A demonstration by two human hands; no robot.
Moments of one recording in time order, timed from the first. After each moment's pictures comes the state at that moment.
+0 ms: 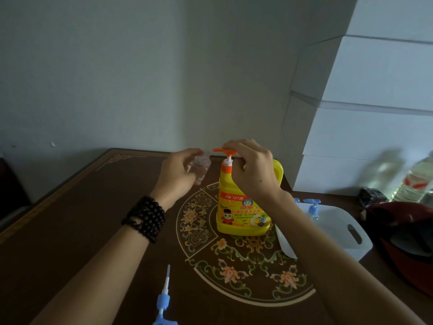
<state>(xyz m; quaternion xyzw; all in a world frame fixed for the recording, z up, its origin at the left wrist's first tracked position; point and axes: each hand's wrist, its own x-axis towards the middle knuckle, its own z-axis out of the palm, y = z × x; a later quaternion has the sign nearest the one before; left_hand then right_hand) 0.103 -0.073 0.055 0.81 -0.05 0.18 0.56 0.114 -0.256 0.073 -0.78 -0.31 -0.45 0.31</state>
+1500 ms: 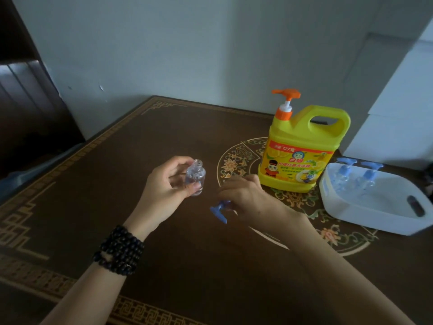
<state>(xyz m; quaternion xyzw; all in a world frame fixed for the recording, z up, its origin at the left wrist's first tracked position) -0.034 0.010 -0.048 0.77 0.03 0.15 0.61 0.038 -0.200 -0.054 -0.84 -0.52 -0.10 0.15</state>
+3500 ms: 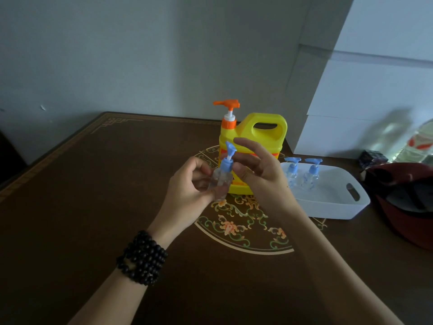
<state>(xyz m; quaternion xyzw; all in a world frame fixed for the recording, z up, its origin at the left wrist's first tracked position) 0.010 -0.101 -0.021 0.77 -0.06 0.12 0.63 0.038 -0.275 0.000 -0.70 -0.23 -0.06 0.67</state>
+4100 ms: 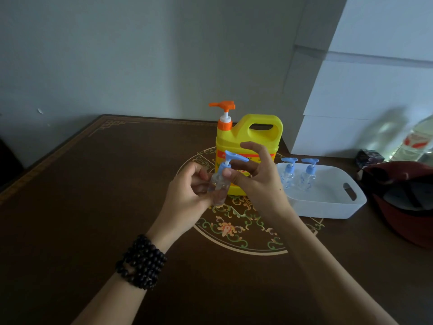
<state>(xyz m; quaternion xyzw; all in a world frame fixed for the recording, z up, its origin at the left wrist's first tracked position) 0.009 -0.103 -0.026 0.77 -0.08 0.11 0.62 0.035 -0.271 -0.004 -0.70 -0.15 -0.08 0.69</state>
